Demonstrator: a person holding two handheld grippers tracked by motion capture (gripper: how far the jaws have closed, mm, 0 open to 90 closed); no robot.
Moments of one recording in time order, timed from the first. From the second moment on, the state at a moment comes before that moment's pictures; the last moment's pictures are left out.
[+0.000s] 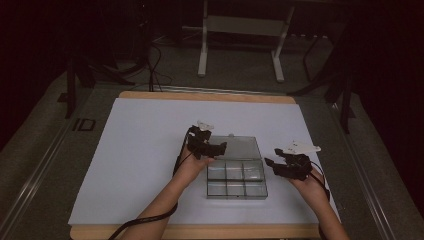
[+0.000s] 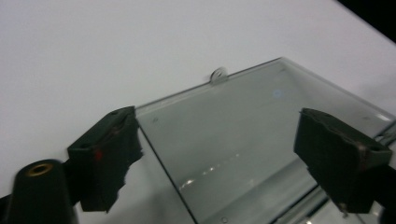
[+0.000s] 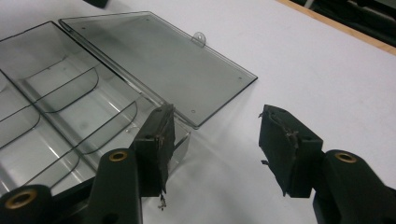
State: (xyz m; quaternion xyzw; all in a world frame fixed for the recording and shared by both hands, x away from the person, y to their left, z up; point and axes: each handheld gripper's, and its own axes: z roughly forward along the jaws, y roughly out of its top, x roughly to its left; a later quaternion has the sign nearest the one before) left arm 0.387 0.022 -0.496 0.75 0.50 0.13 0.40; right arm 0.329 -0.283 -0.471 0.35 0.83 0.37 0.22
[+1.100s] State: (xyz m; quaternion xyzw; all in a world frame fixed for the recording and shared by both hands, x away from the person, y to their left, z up) left arm 0.400 0.034 -0.528 0.73 0.55 -0.03 0.41; right arm 0.330 -0.279 -0.477 0.35 0.84 0.36 0.21
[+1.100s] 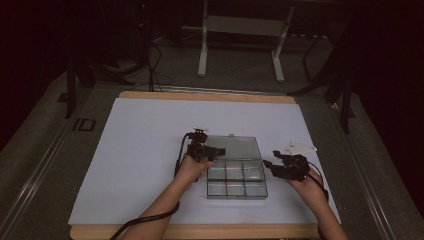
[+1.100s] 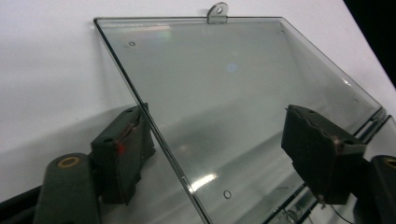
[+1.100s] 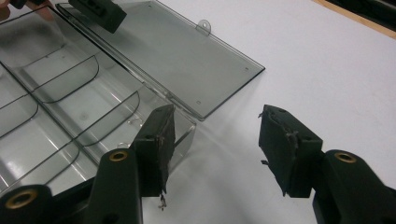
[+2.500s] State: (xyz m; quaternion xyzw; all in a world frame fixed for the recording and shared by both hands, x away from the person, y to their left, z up) left arm 0.383 0.043 -0.517 0.72 0.53 0.01 0.46; right arm 0.394 -0.266 -0.494 0.48 0.79 0.38 0.06
